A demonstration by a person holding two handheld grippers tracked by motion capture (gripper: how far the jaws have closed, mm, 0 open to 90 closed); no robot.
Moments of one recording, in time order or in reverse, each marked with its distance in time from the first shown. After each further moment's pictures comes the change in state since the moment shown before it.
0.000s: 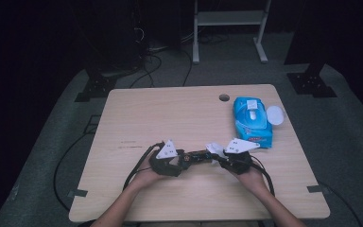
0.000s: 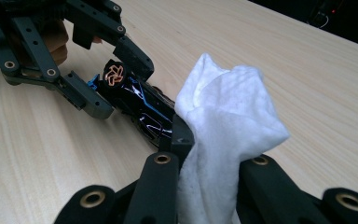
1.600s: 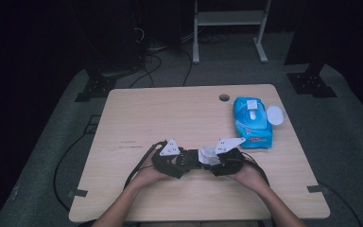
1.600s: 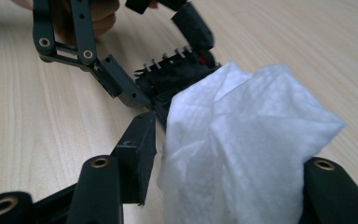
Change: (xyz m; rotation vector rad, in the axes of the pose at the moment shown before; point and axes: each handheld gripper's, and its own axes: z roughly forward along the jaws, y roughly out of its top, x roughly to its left) left arm 0.005 0.001 0.010 0.037 -0.019 -0.041; right arm 0.006 0.016 0.014 0.166 0.138 -0.080
